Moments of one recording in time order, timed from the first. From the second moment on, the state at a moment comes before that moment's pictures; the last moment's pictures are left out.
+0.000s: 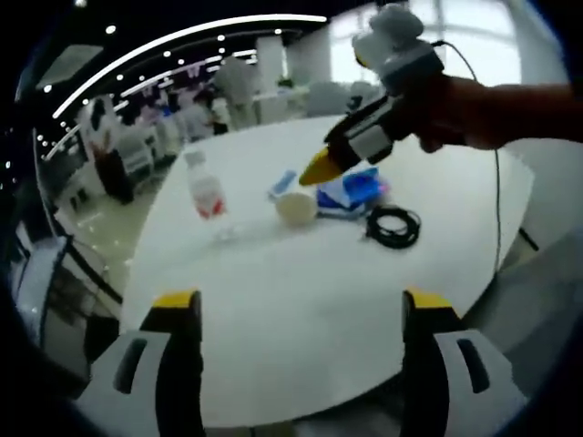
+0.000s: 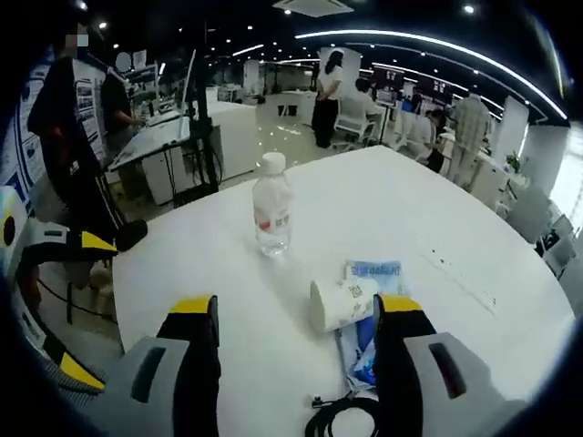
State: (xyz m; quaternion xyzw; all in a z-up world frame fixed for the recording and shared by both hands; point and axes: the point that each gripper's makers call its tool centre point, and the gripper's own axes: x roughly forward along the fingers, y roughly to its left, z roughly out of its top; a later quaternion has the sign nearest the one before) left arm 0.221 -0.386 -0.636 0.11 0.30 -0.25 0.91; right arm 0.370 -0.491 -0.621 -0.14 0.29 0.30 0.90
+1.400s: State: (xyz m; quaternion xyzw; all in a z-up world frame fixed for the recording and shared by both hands) left arm 0.225 -0.381 -0.632 0.06 0.30 -0.24 0.92; right arm 0.448 -0.505 -0.677 -0.36 0.26 0.29 0.85
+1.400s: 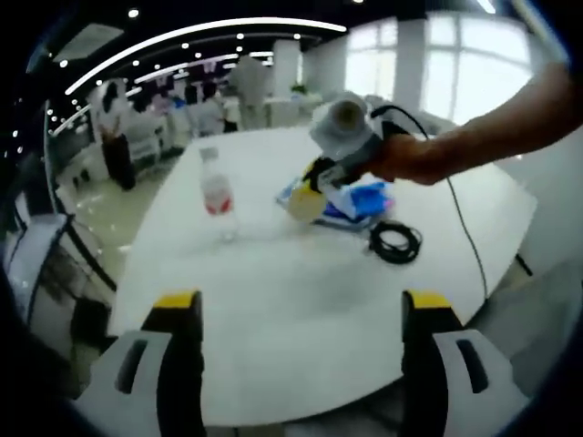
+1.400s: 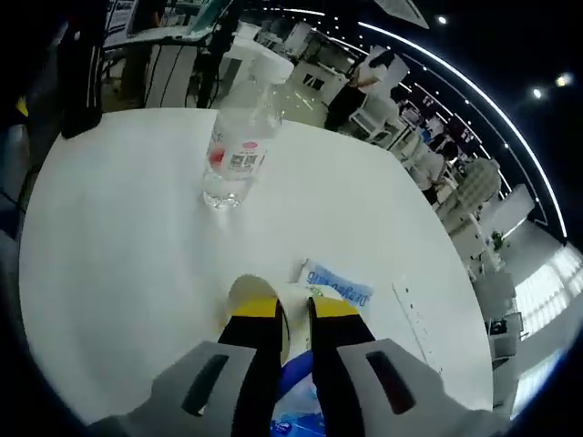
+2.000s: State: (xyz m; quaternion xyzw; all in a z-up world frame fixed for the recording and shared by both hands) left arm 0.225 -0.379 -0.633 0.06 0.30 -0.23 0.92; right arm 0.474 -0.459 -0.670 -0.25 0.29 0.29 0.88
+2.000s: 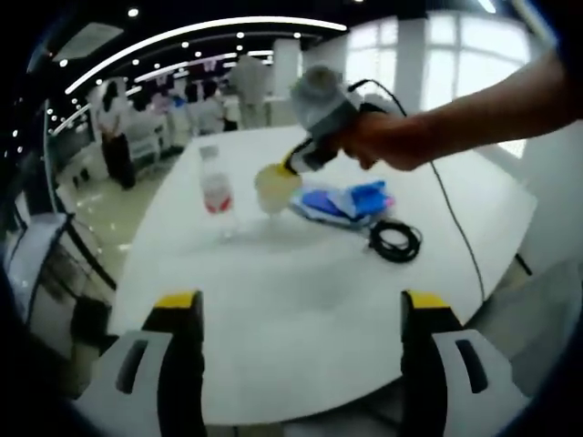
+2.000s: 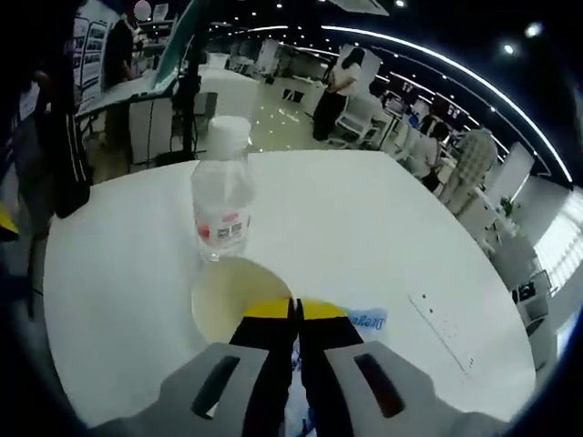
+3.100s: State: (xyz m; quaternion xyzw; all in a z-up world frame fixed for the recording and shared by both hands) left arm 0.227 -0.377 -0.631 0.05 0.30 -0.22 0.93; right arm 0.489 -0.461 -0.706 -0.10 0.43 0.21 0.87
